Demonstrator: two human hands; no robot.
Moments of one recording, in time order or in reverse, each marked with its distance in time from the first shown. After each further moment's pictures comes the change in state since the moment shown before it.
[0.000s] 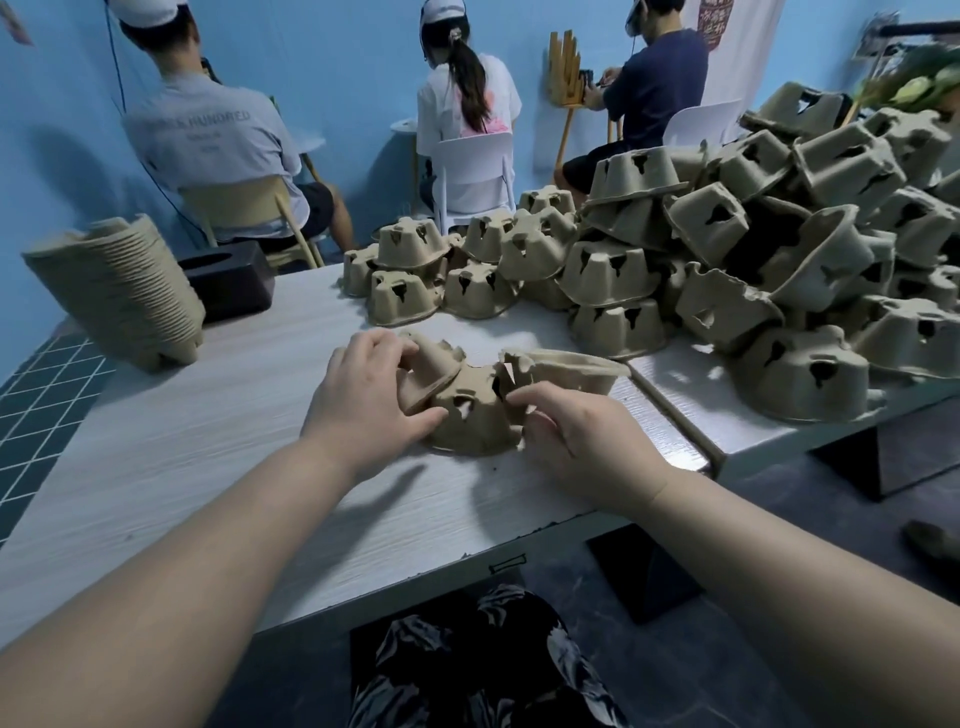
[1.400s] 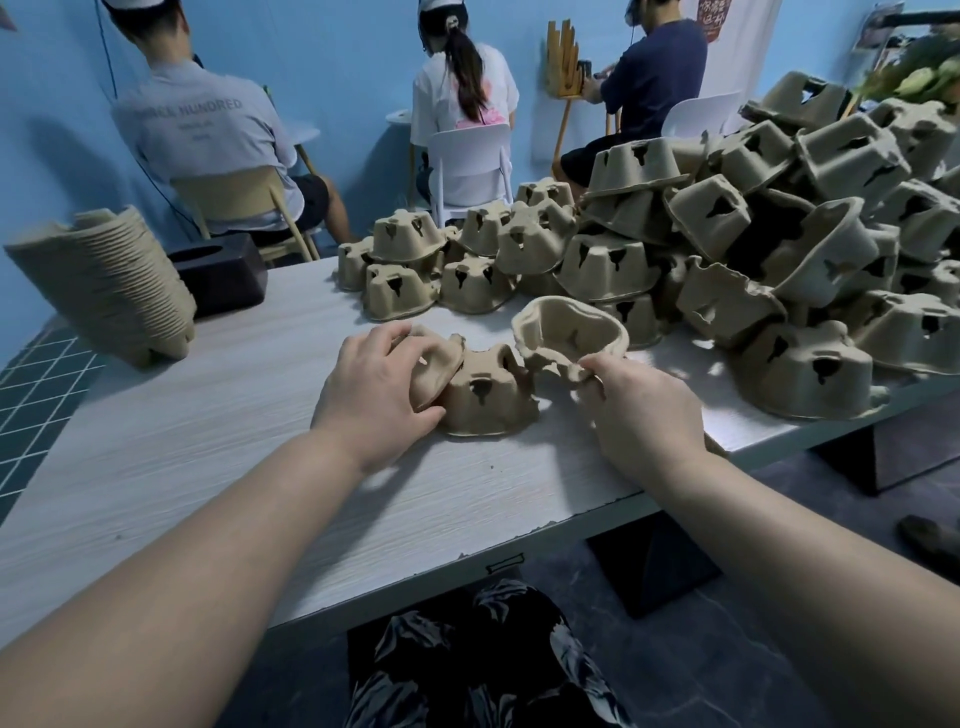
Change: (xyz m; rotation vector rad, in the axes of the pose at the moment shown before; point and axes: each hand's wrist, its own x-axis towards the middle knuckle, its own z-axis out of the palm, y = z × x) left_hand 0.007 0.007 0.008 0.059 -0.045 0.025; right_hand 0.004 0.030 -0.013 -0.420 -0.025 0.460
